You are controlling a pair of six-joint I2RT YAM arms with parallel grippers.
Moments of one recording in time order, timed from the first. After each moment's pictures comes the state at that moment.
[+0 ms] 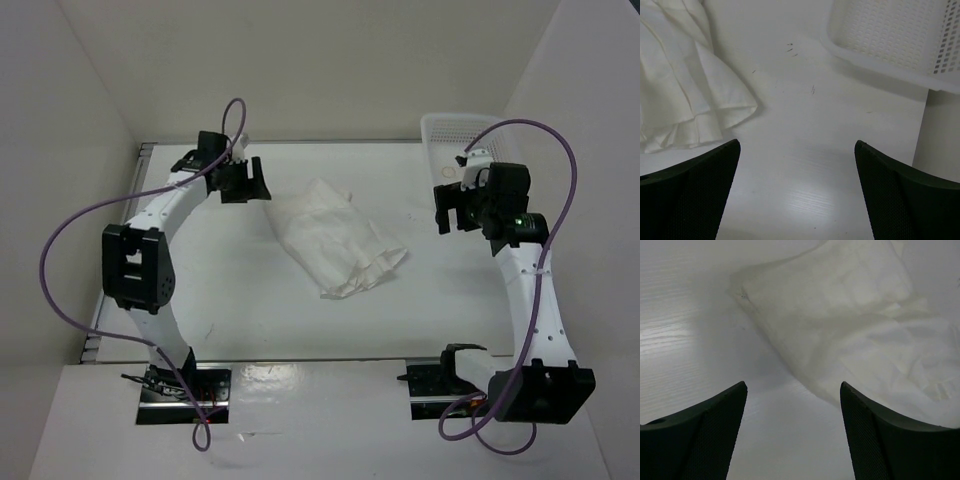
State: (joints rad) left arm -0.11 1.80 1.50 -0.57 0.37 -0.22; right arm -0.06 1.12 1.19 -0.75 -0.15 -0.25
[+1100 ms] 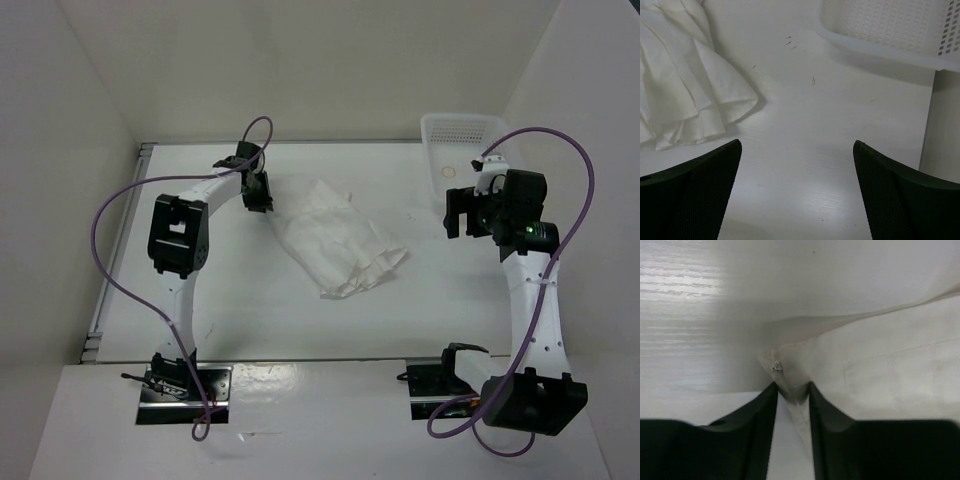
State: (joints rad) left arm -0.21 2.25 1.77 -0.57 0.08 -0.43; right arm -0.19 1.06 1.16 -0.78 -0.25 -0.24
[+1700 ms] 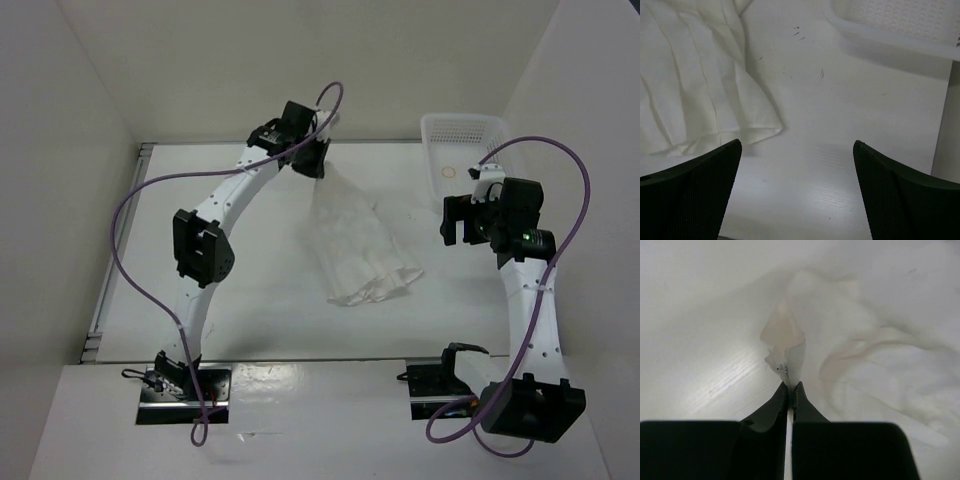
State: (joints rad) left arm -0.46 2.27 2.29 -0.84 0.19 -0.07; right arm -0.19 1.02 1.10 -0.77 -0.27 -0.23
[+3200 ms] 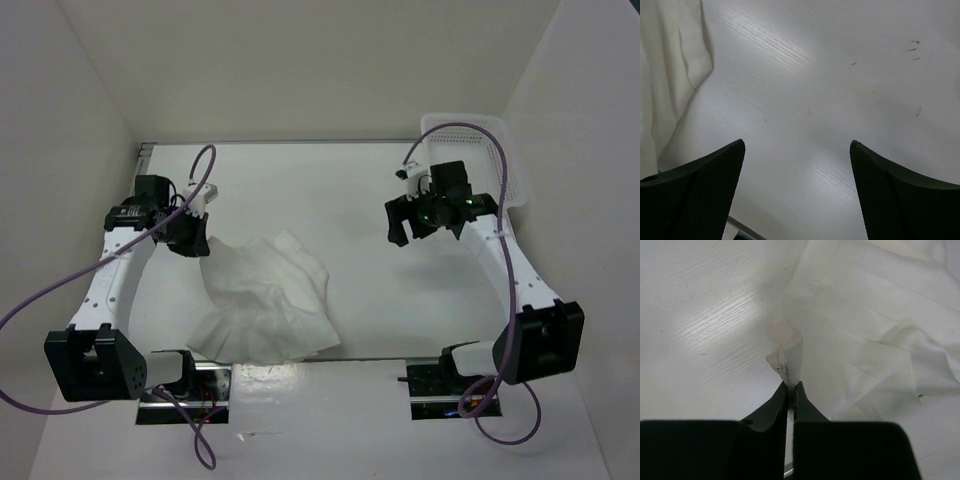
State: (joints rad) left arm 0.03 1.24 1.15 -0.98 0.41 0.35; right arm 0.14 1.29 1.15 -0.75 -0.32 -0.22
